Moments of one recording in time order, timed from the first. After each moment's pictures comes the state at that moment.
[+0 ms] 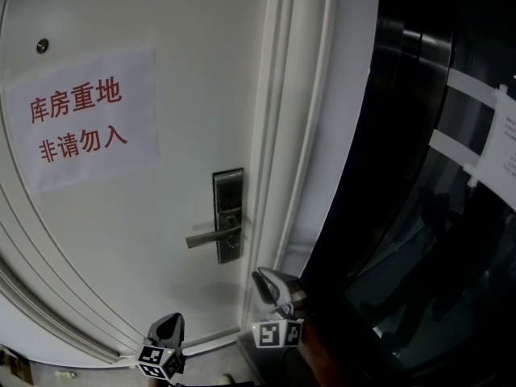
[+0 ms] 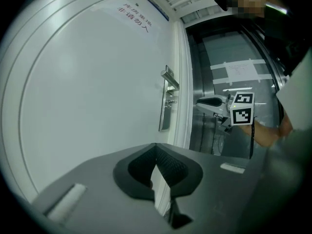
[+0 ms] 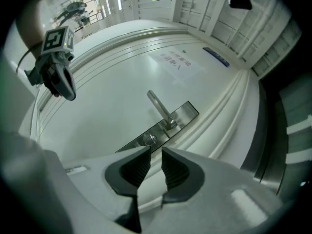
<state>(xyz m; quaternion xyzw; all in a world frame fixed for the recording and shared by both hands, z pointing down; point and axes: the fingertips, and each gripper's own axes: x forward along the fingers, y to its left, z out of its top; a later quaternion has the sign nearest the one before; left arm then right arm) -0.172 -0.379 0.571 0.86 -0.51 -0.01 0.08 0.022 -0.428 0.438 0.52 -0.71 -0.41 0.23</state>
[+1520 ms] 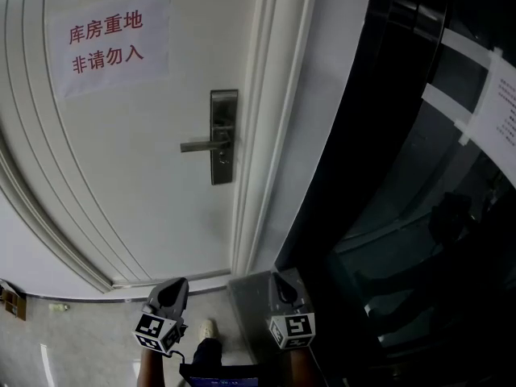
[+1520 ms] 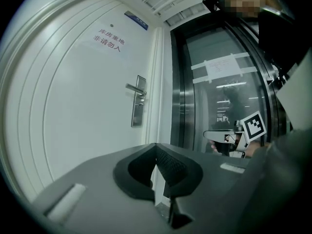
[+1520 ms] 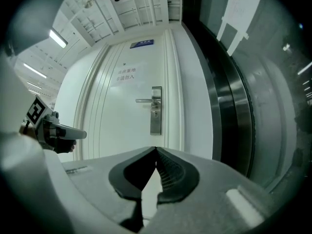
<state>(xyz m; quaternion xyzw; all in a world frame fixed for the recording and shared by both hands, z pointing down) -0.084 -0.217 0.563 0.85 -0.52 0.00 0.05 0.140 -0.247 0.557 0.55 -0.84 -0.01 0.02</state>
